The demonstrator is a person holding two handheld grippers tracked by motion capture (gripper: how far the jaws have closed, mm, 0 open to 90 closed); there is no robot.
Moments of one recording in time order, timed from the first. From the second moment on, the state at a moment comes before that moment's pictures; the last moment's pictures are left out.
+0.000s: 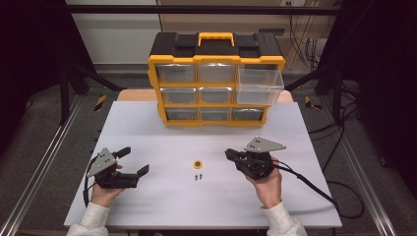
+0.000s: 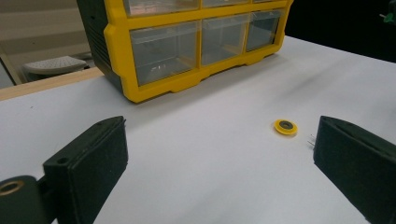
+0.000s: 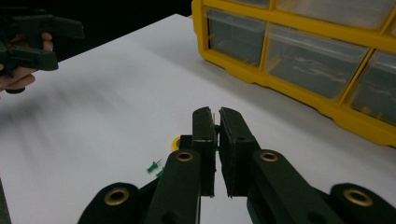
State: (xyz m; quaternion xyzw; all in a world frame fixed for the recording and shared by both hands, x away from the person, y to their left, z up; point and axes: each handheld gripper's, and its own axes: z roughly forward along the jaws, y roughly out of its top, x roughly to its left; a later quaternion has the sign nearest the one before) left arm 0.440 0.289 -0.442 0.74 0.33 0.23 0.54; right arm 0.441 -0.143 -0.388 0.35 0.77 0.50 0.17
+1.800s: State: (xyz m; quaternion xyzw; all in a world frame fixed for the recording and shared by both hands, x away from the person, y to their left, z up) left arm 0.440 0.289 -0.443 0.74 0.33 0.23 0.54; right arm 0.460 -0.182 -0.261 0.34 0.70 0.56 0.27
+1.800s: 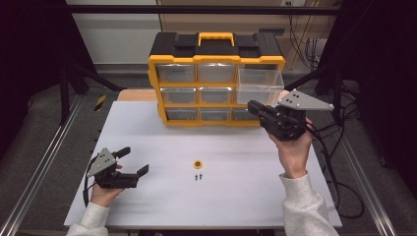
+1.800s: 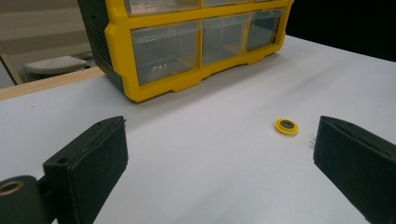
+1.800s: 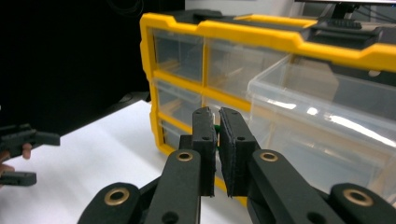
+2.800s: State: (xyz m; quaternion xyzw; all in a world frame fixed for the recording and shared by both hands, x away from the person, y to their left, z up) left arm 0.441 0.289 -0.443 0.74 0.33 0.23 0.54; right arm 0.514 -0.191 -0.224 0.39 0.68 0.53 0.33
